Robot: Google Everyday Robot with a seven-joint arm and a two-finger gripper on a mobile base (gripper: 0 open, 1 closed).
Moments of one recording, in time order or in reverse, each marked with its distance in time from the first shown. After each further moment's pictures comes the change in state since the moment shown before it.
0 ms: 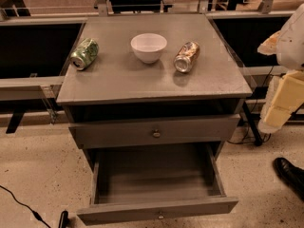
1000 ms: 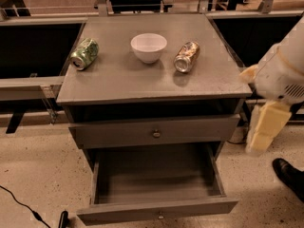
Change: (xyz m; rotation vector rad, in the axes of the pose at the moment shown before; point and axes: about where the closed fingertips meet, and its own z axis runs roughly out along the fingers) arm 0.000 0.023 0.059 -0.117 -0.037 -0.077
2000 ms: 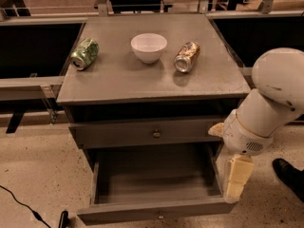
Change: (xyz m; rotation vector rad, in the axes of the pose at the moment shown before) arm 0.006 0.064 0.137 -0.240 -0.044 -0.071
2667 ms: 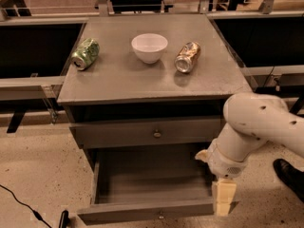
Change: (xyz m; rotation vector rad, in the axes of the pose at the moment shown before) arm 0.019 0.001 0.099 -0.109 0.028 -0.095
